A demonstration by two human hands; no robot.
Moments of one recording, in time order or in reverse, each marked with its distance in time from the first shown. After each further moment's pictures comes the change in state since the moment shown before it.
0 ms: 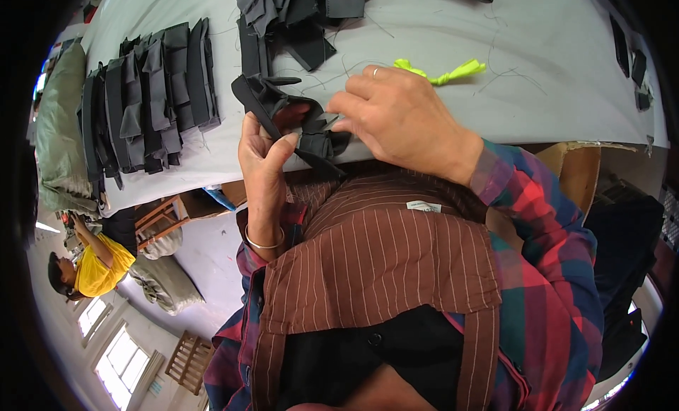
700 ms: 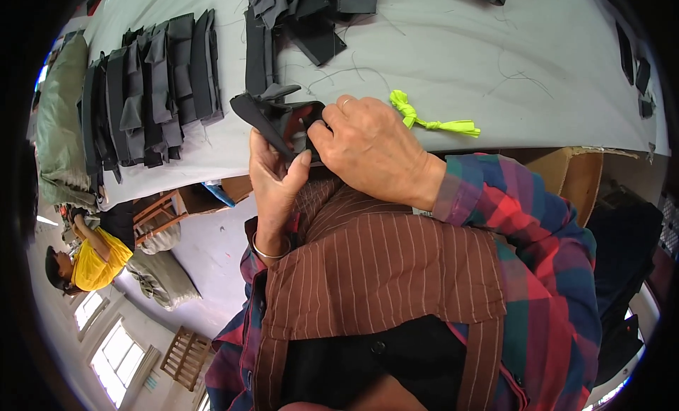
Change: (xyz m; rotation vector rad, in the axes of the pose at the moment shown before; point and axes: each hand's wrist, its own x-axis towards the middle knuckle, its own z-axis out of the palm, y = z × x) left_hand -0.024 -0.009 -0.002 0.130 -0.003 0.101; right_hand 0.003 -0.035 0.037 -0.181 -0.069 -0.006
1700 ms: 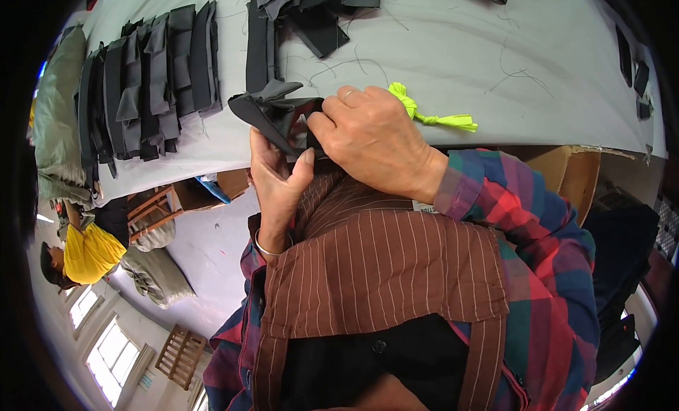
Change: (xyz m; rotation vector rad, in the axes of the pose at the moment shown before) left_hand -0.009 -0.009 0.002 -0.008 0.003 0.016; right_hand 0.001 0.000 0.000 -0.093 0.046 -0.012
